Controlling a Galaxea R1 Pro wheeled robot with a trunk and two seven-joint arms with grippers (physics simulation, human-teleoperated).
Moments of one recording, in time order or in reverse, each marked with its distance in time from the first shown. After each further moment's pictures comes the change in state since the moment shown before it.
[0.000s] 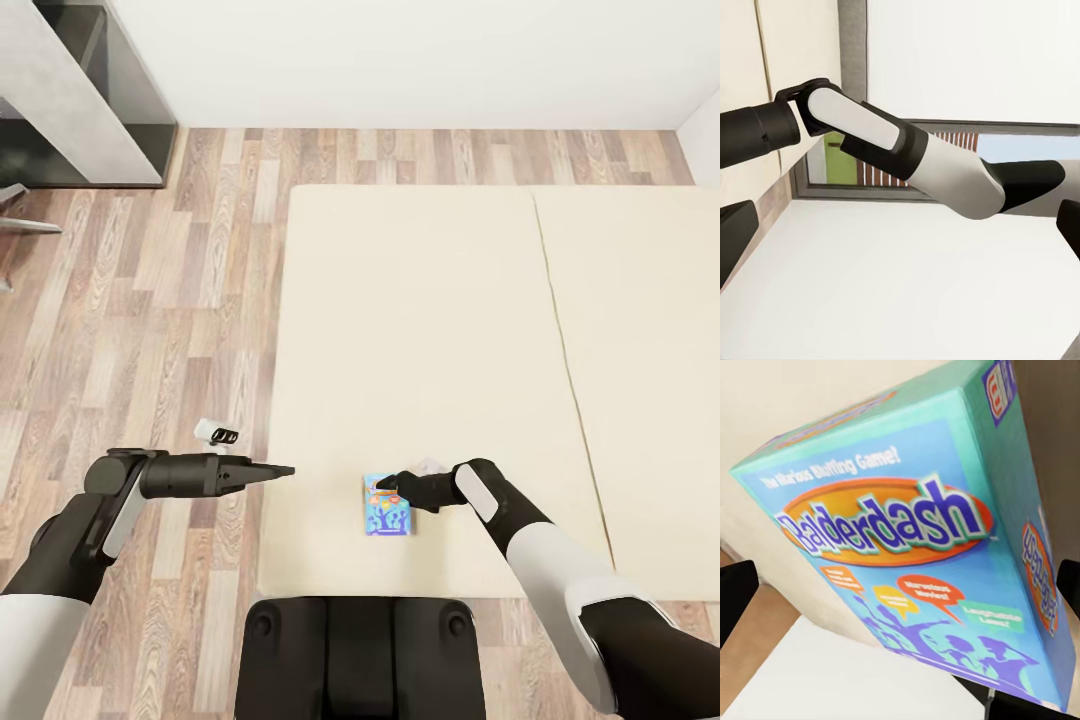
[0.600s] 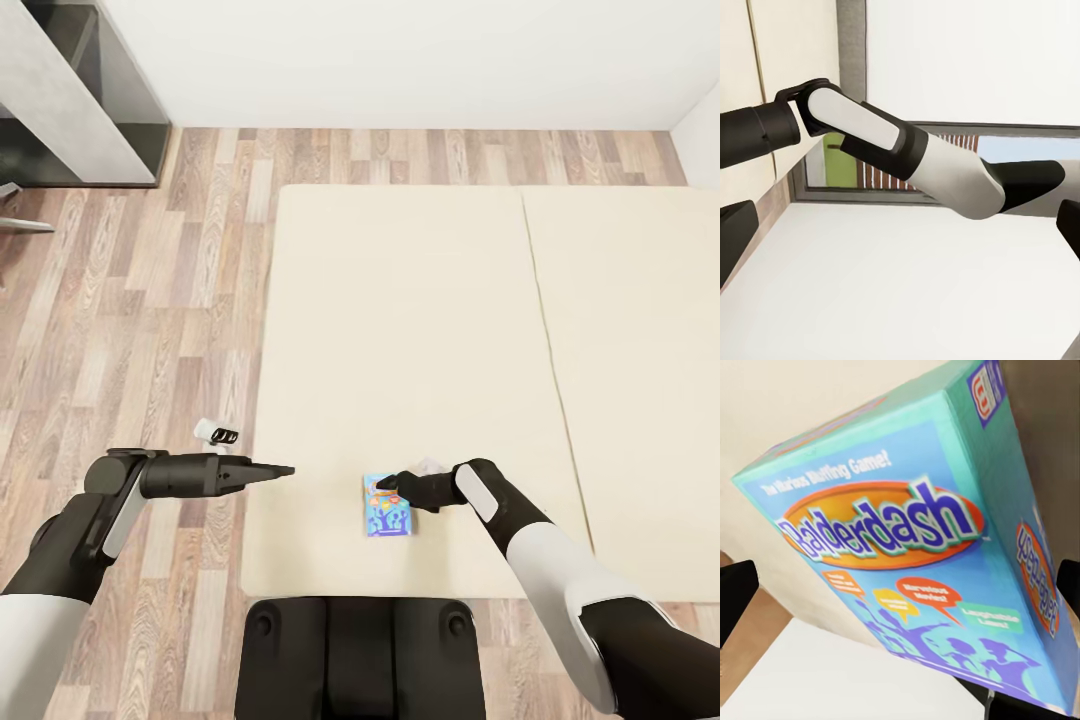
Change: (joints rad) left arm 0.000 0.000 0.000 0.000 0.000 0.000 0.000; right arm 0.000 0.000 0.000 0.000 0.000 0.000 0.000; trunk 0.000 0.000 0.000
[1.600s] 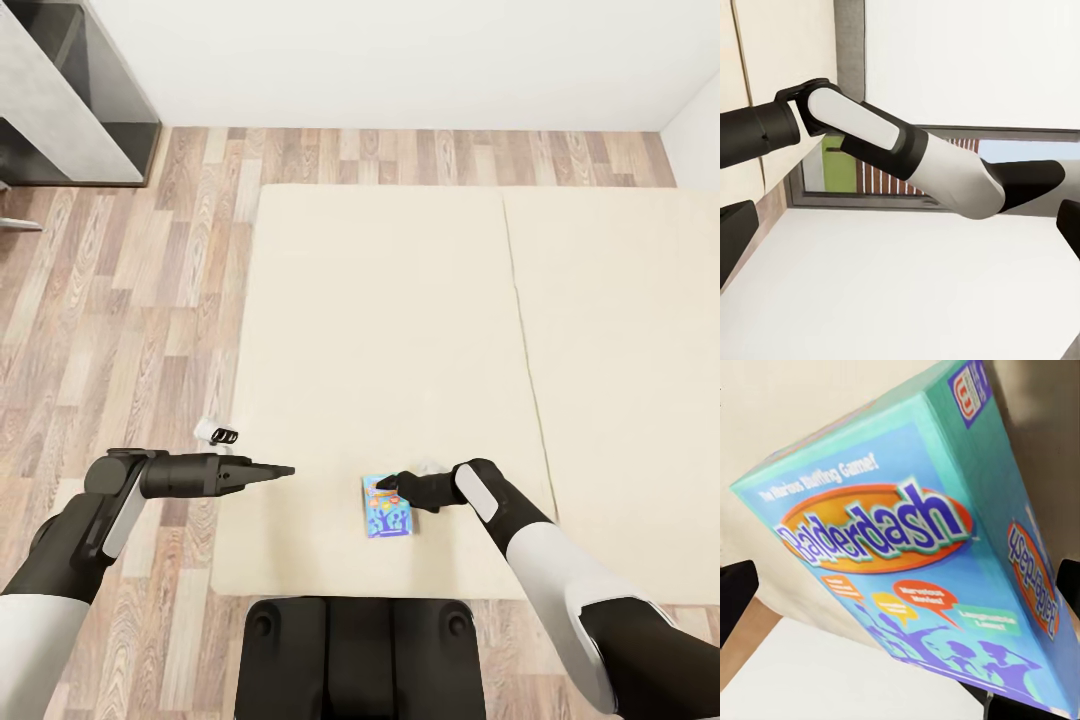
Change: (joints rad) left arm 0.000 0.000 0.000 0.000 0.000 0.000 0.000; right arm 0.000 0.000 0.000 0.000 0.001 0.000 -0.002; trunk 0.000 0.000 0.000
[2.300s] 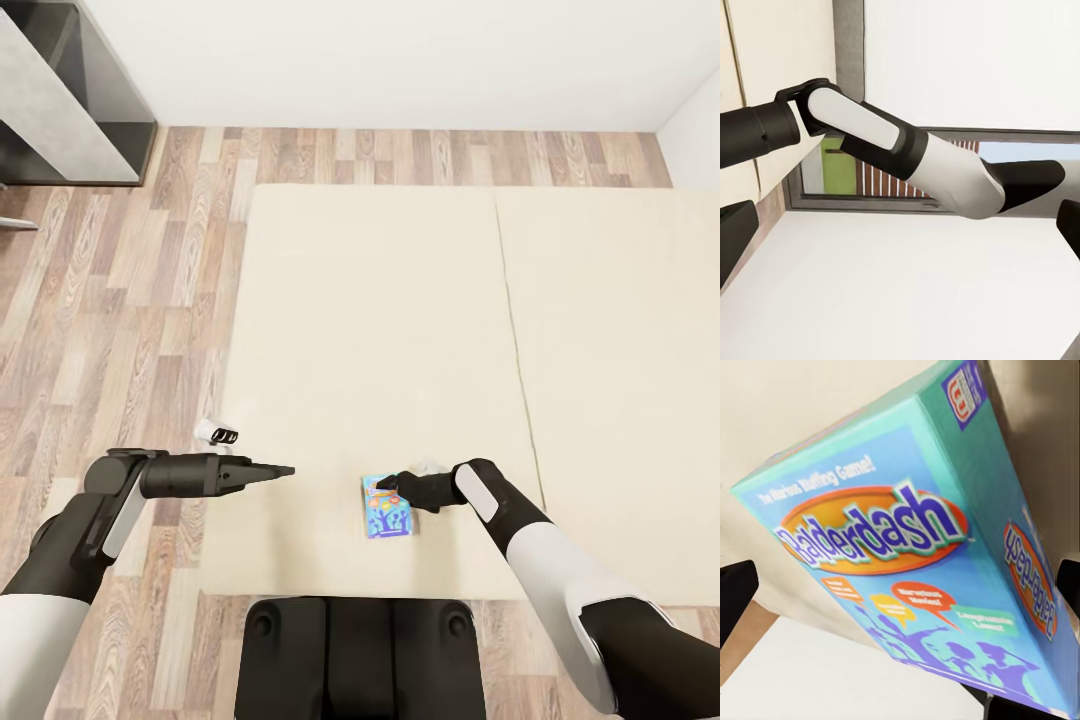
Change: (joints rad) left arm 0.000 0.000 0.000 0.000 0.000 0.000 0.000; right arm 0.000 0.000 0.000 0.000 -0.001 0.000 -0.001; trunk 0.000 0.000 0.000
